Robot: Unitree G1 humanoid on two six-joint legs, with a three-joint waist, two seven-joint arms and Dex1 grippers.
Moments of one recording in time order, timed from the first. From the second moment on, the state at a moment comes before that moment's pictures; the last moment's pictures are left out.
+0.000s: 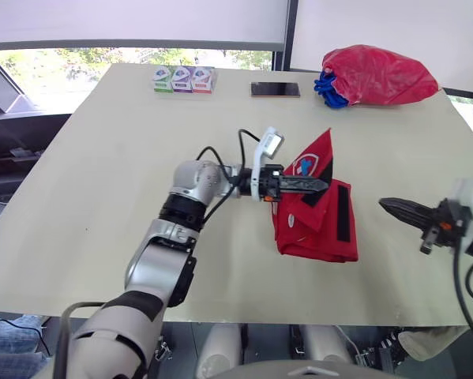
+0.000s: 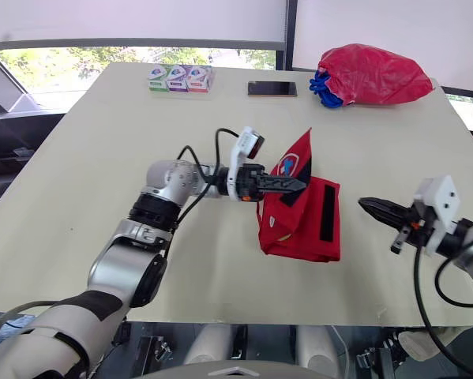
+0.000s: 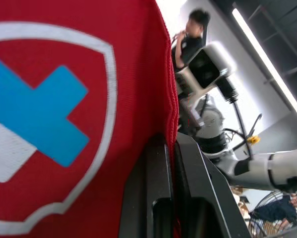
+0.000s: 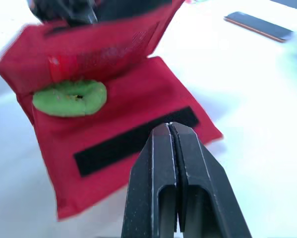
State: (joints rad) left arm -0.99 0.17 -0.21 0.62 -0.65 1.01 -1.24; right arm 0.16 -0.72 -0.50 -0.41 0.56 0.41 1.03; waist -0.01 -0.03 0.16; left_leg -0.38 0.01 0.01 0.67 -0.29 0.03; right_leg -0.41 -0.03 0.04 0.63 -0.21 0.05
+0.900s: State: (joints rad) left arm -0.98 0.08 -0.25 0.67 -0.42 0.77 -1.38; right arm 0.34 -0.70 -0.65 -0.29 0.73 0.25 1.18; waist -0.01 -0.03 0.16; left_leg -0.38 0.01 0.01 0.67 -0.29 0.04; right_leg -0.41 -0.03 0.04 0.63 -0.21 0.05
